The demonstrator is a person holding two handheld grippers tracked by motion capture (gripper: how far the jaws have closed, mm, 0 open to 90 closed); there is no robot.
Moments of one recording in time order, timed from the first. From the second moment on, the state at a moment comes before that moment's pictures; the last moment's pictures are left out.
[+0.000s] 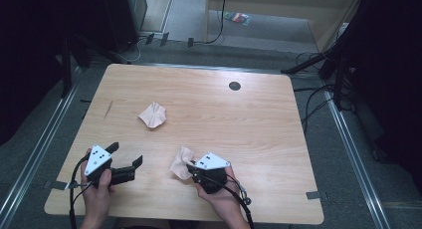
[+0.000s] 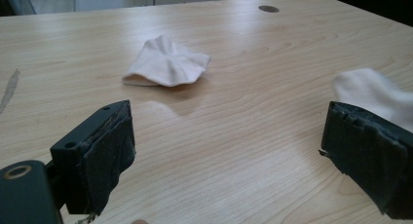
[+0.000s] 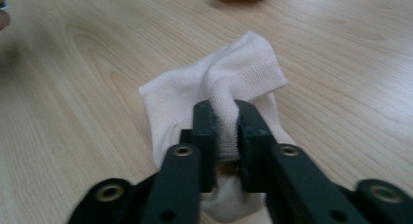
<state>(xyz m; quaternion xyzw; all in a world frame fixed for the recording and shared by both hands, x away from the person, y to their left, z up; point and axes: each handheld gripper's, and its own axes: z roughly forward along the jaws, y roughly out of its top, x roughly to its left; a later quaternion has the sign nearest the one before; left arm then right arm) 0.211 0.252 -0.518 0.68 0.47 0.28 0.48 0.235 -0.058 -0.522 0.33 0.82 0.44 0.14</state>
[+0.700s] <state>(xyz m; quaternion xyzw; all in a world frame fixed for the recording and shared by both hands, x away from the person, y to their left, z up) 0.211 0.221 -0.519 0.71 0.44 0.26 0.48 0.242 -0.054 -0.528 0.45 0.80 0.38 0.11</state>
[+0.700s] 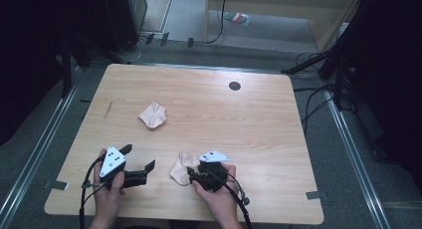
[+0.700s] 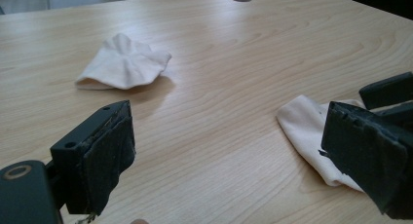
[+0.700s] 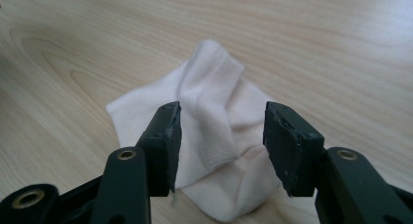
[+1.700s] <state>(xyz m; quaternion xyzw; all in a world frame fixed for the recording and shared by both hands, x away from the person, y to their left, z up) 0.210 0.191 -0.534 0.74 0.42 0.22 0.48 0.226 -0.053 -0.487 0.39 0.81 0.43 0.13</state>
